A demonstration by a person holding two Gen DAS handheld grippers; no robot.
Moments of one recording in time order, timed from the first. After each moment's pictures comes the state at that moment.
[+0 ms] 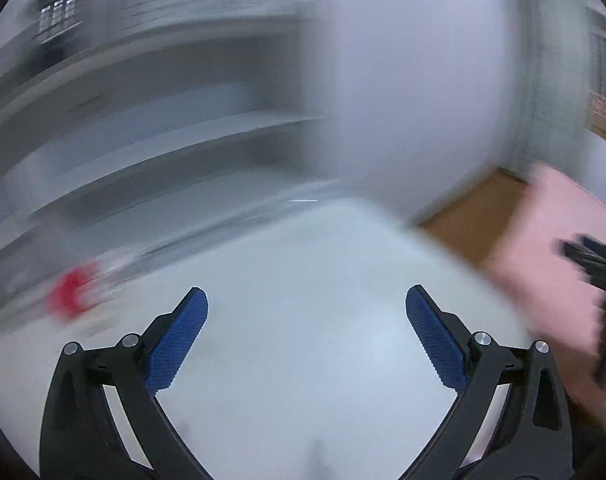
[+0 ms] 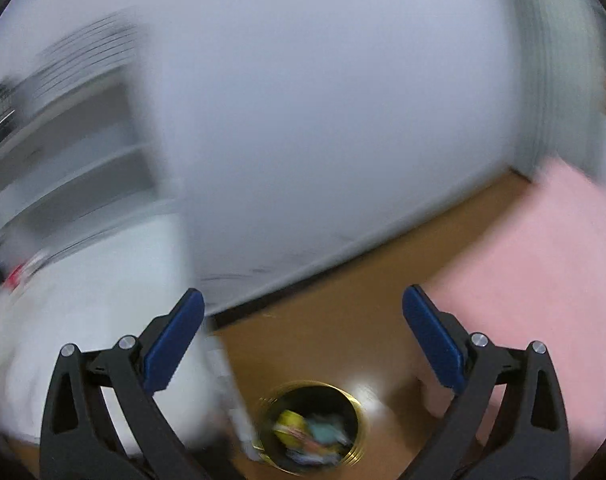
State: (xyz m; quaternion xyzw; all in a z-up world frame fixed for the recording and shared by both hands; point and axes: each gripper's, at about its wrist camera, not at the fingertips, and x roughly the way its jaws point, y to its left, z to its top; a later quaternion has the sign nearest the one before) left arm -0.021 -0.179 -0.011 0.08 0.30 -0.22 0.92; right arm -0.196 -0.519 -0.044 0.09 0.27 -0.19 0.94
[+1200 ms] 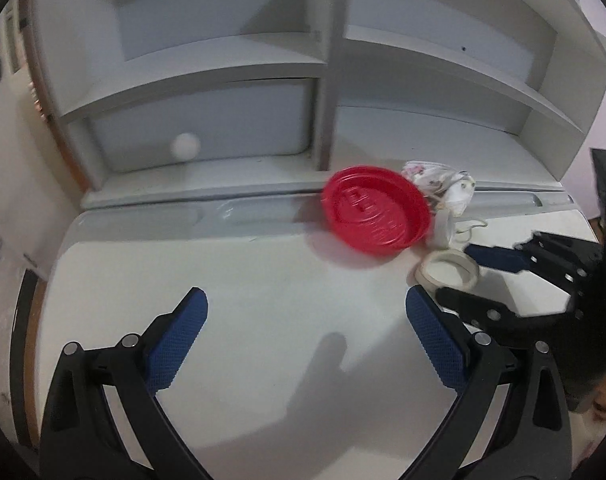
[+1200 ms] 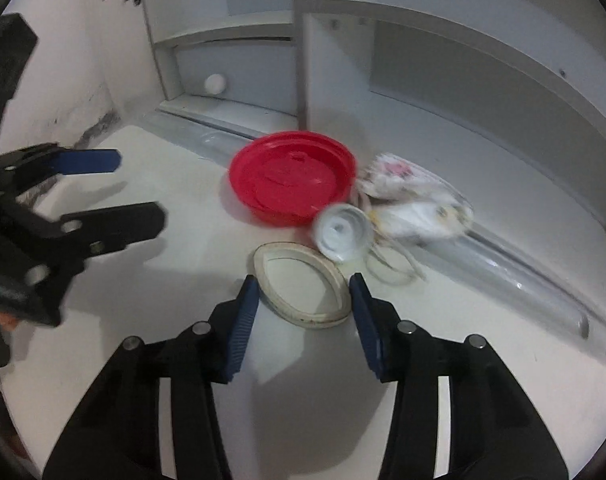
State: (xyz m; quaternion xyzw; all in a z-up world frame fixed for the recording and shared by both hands) left arm 0.139 0.040 -0.083 0.01 0.43 -0.07 0.90; right arm 0.135 -0.127 -0.115 -0.10 0.44 0.25 0.86
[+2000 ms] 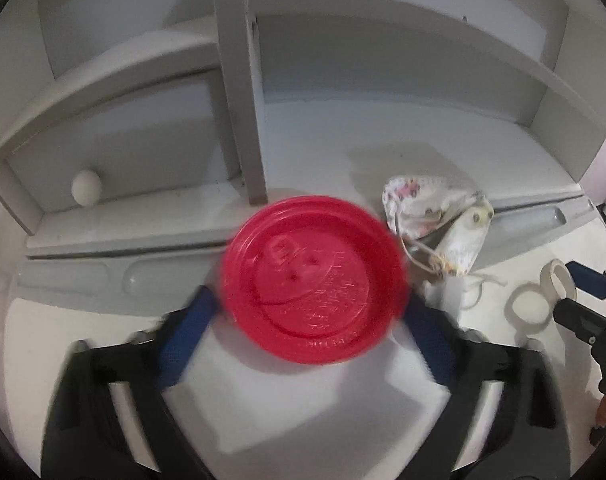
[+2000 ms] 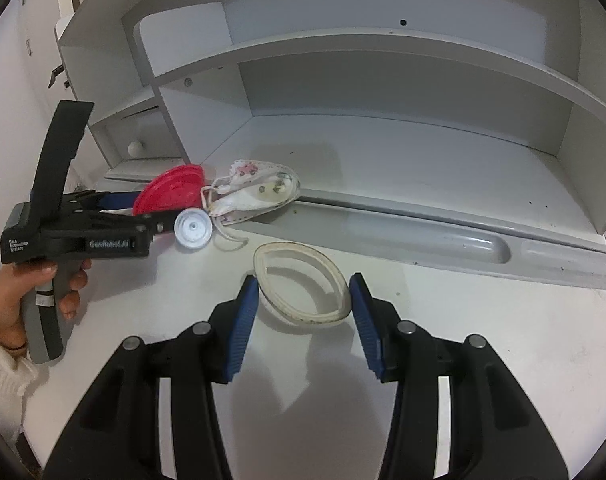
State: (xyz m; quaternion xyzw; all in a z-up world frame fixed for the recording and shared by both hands) left arm 0.209 -0.016 -0.108 0.03 0.44 -0.07 0.89; right arm 0.121 -0.241 -0.101 0.01 0.41 0.18 0.89
